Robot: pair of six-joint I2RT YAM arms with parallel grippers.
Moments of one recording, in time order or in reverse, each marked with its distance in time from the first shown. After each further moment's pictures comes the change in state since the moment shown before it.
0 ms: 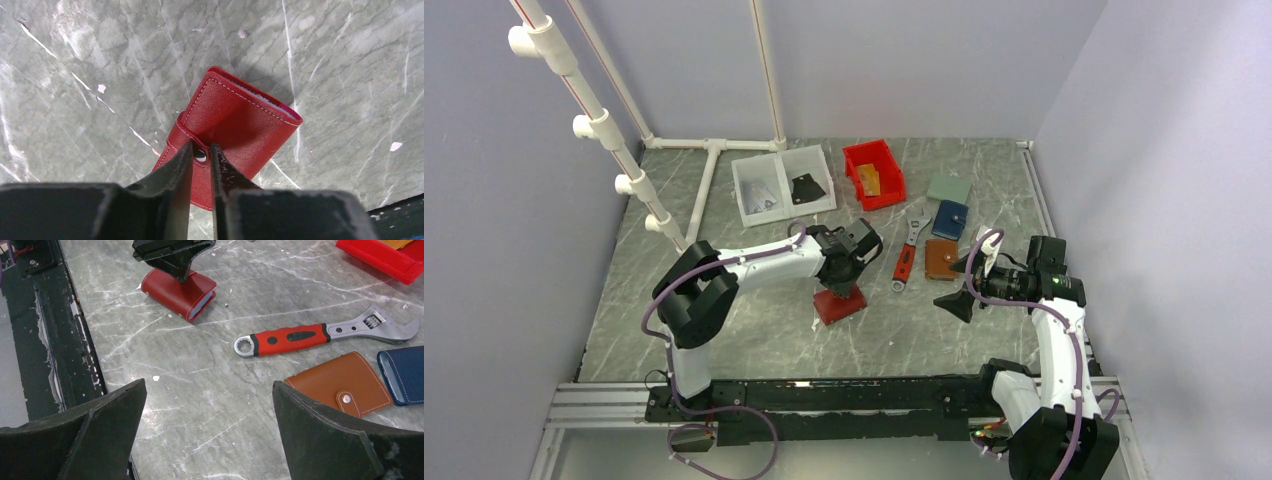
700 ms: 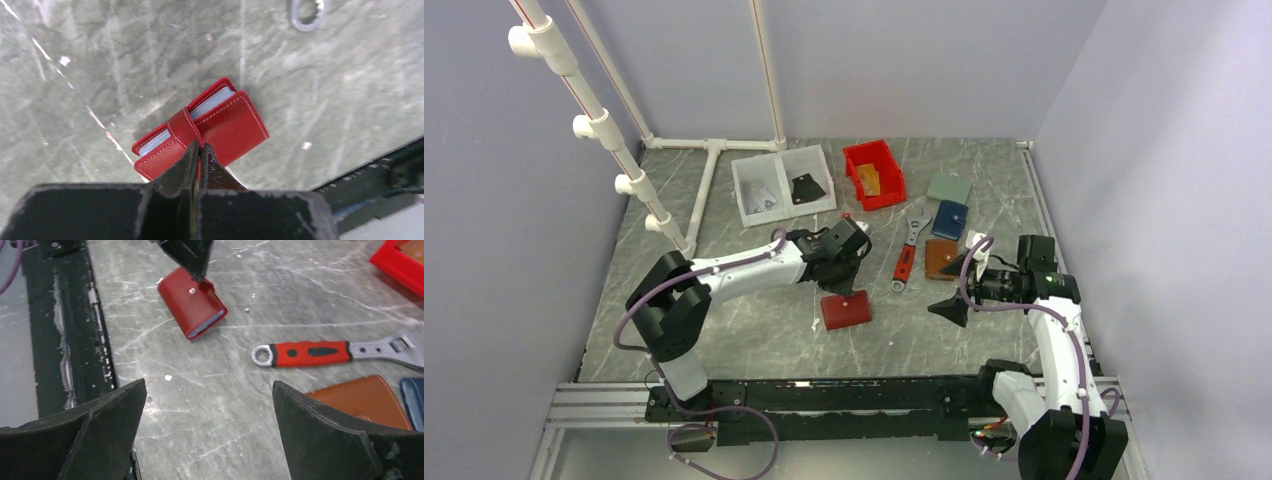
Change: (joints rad) left arm 0.003 -0.121 -0.099 0.102 0.066 -0.247; right arm 0.065 0.003 0.000 -0.018 0.000 -0.047
